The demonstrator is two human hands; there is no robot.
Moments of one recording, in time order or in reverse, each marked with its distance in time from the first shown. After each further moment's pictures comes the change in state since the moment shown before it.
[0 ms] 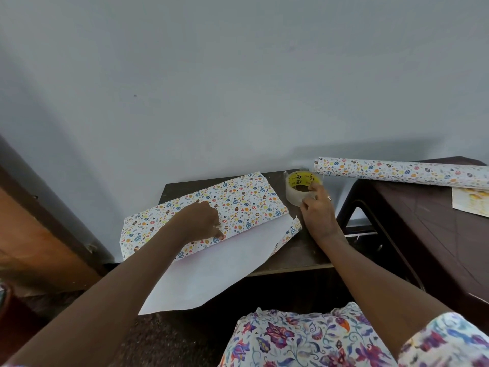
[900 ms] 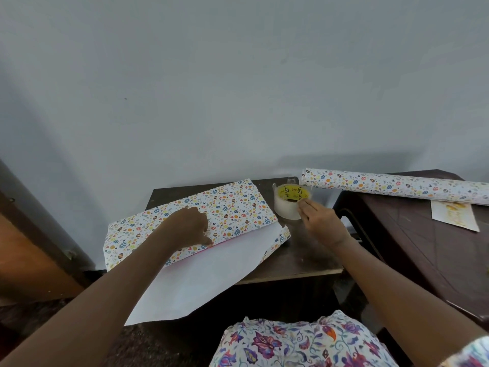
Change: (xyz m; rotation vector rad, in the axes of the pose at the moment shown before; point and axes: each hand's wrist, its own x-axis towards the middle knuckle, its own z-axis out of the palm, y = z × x) left_hand 0.004 -0.001 0.005 0.043 0.055 0.005; right_hand 0.007 0.015 -0.048 -0.285 0.021 -0.514
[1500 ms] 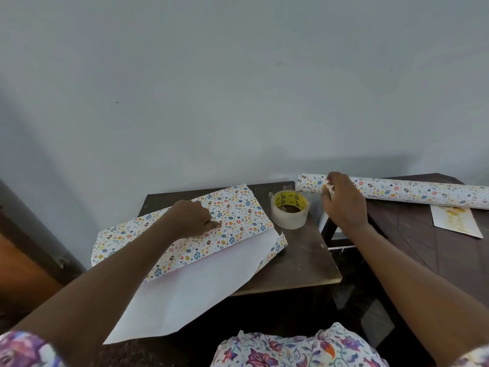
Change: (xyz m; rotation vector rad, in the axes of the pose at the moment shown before) left_hand 0.041 -0.004 -0.010 0.179 0.086 0.117; right_hand 0.023 0.051 -0.012 0.197 -0.057 0.612
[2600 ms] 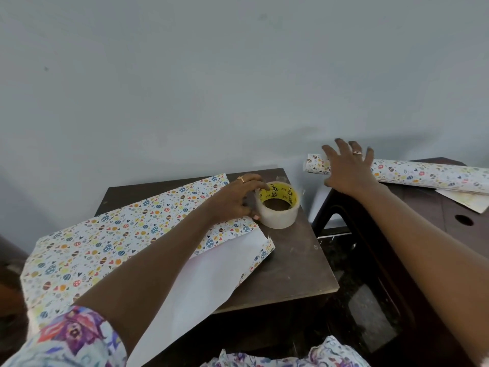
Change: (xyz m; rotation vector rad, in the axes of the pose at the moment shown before) left_hand 0.121 0.074 0.024 -0.872 0.255 0.311; right_hand 0.067 0.039 0.009 -0.491 -0.470 0.089
